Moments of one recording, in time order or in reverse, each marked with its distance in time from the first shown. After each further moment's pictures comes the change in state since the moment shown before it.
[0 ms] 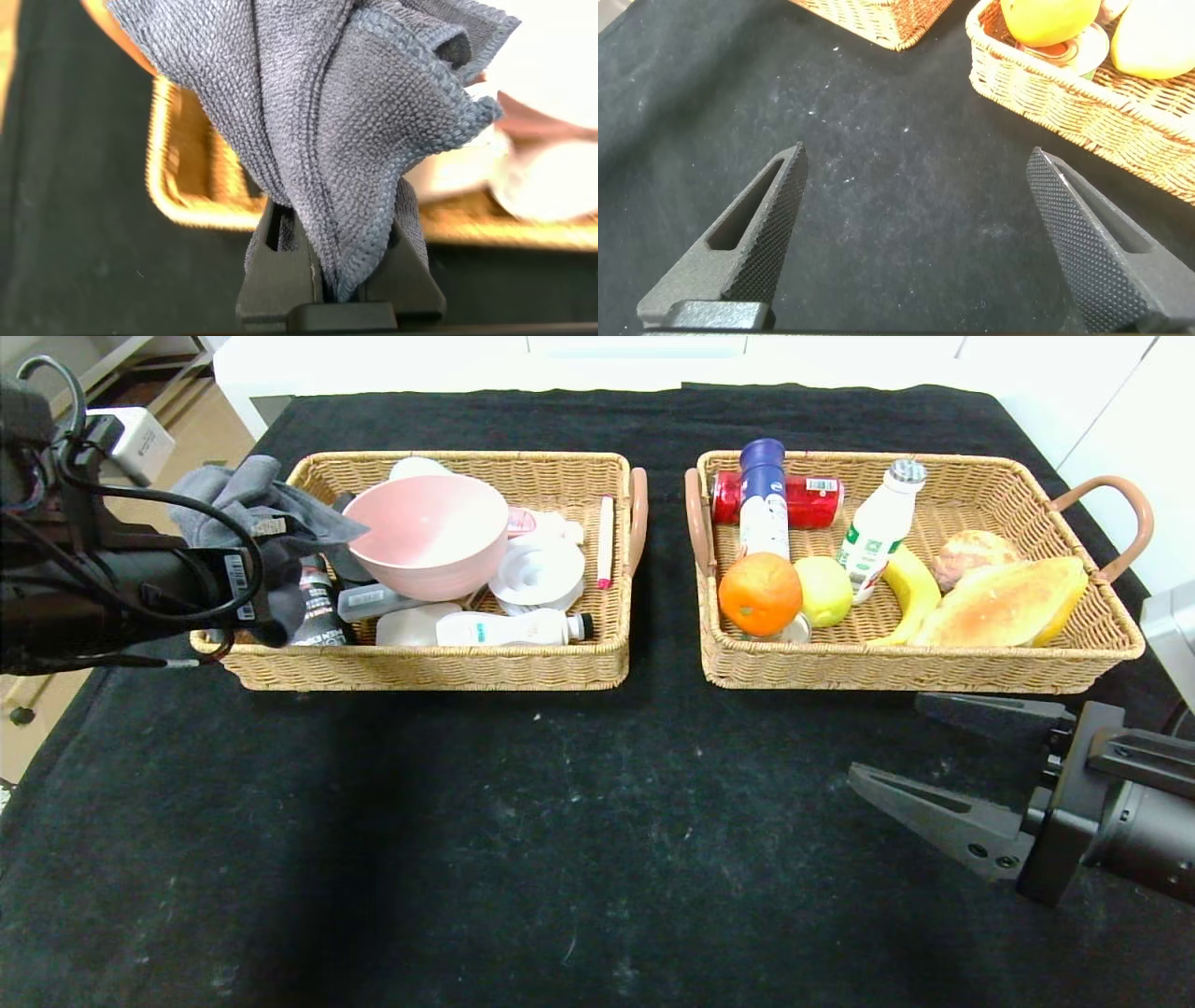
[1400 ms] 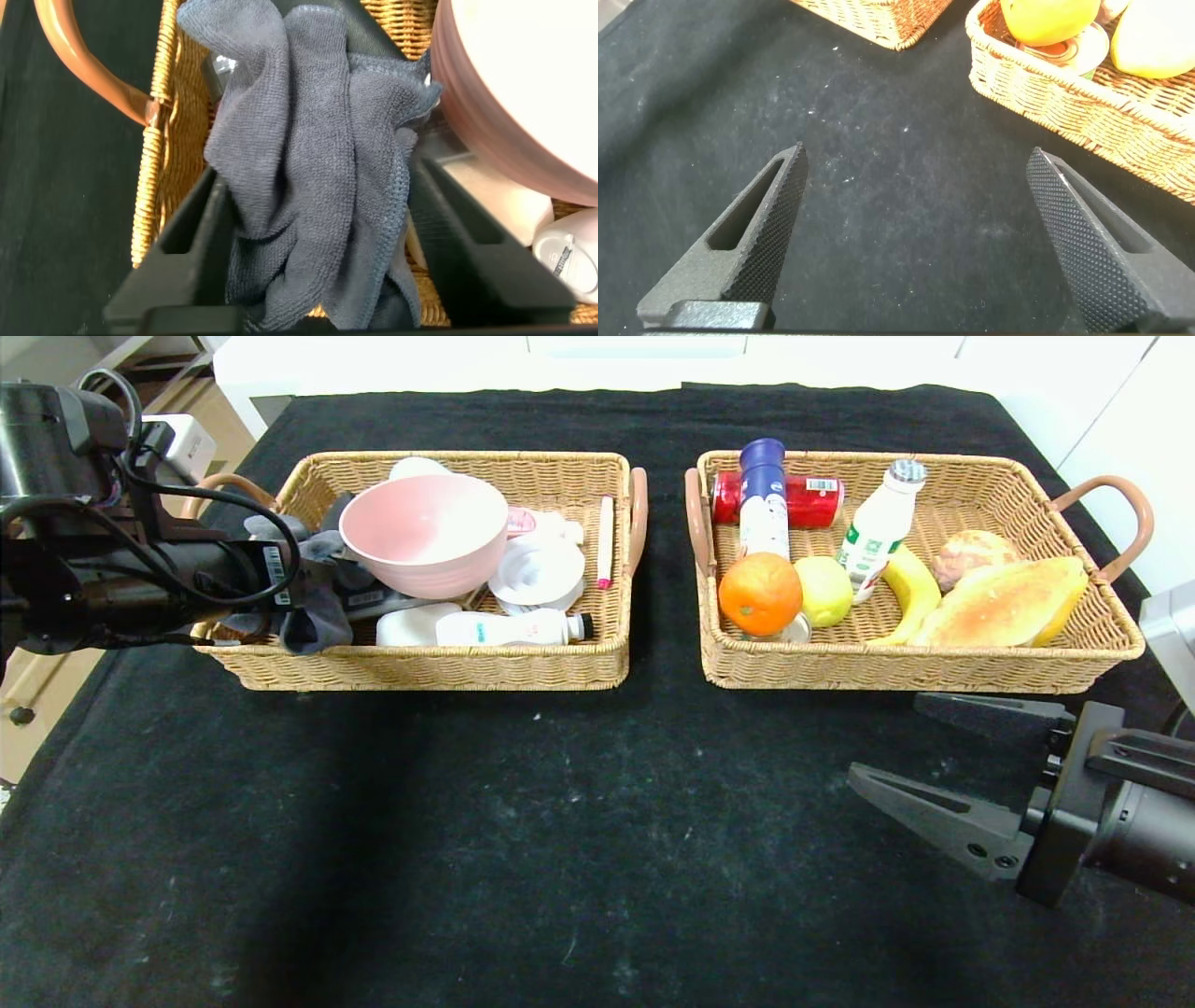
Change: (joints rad) left arm 0.024 0.128 -0.093 -0.057 -0.013 0.001; right arm -0.001 0.001 0.000 0.000 0.000 0.000
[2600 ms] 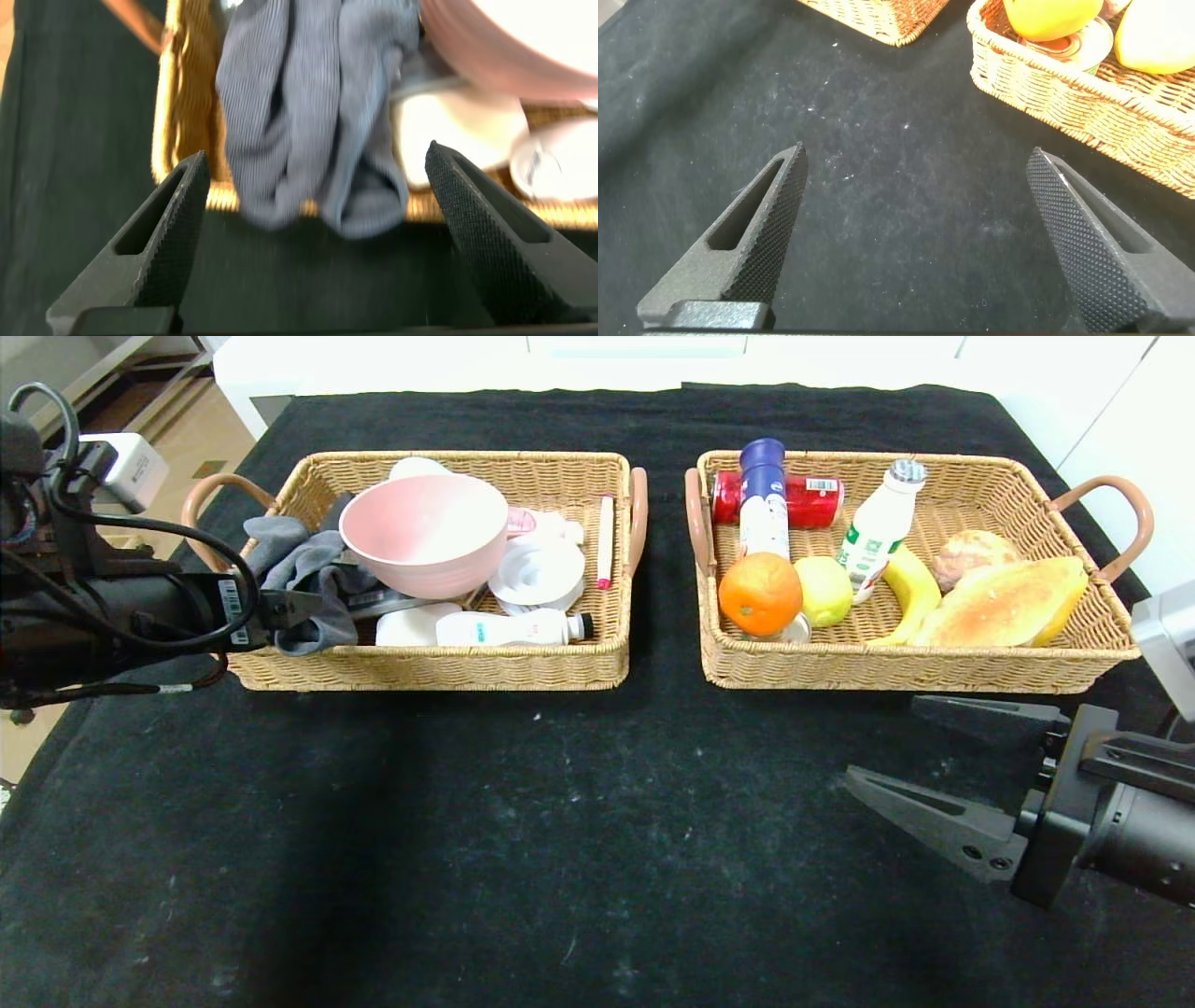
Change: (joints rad) left arm -0.012 -0.157 0.176 0.015 0.008 0.004; right arm 0.000 0.006 0.001 0.000 0.000 0.000
